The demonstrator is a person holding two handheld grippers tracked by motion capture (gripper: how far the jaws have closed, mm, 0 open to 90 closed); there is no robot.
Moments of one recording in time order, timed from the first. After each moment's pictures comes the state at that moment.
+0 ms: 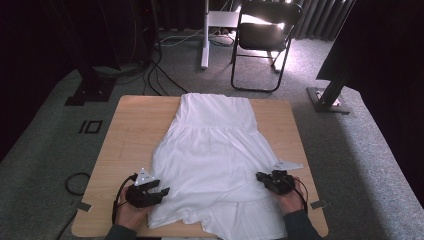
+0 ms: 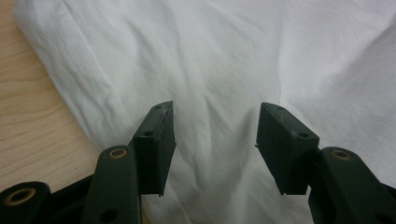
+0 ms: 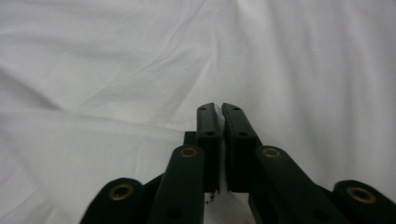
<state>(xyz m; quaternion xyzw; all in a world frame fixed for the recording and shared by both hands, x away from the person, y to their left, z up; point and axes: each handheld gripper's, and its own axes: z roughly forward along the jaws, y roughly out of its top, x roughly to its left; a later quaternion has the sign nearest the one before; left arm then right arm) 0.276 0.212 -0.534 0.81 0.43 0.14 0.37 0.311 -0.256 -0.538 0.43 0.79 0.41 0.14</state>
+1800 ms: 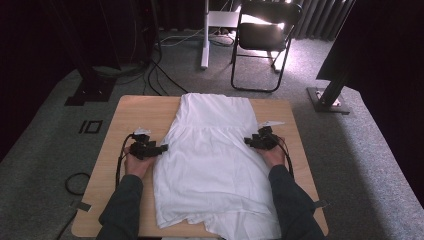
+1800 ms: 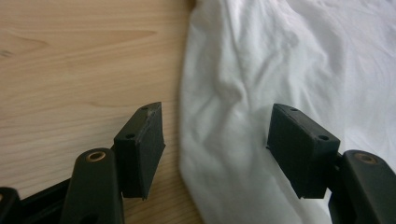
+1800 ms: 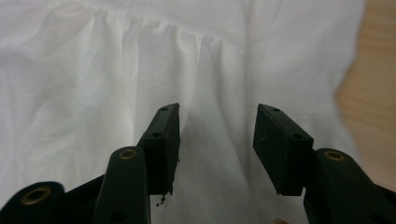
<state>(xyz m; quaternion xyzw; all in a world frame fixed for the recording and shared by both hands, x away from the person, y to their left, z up) 0.433 0.239 -0.541 0.75 0.52 0.12 0.40 0.480 -0.229 -0.543 0.47 0.78 0.39 0.14</state>
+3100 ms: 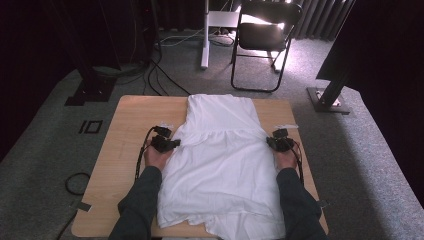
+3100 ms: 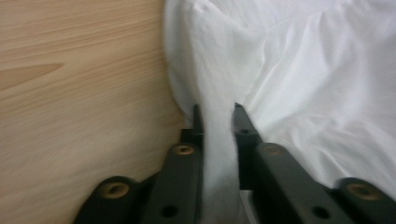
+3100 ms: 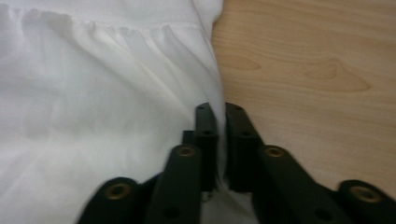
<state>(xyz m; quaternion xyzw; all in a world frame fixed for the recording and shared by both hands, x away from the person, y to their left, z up) 0.464 0.179 -0.540 0.78 0.50 0.12 0.35 0.473 -0.279 -0.552 0.55 0.74 0.32 0.21</state>
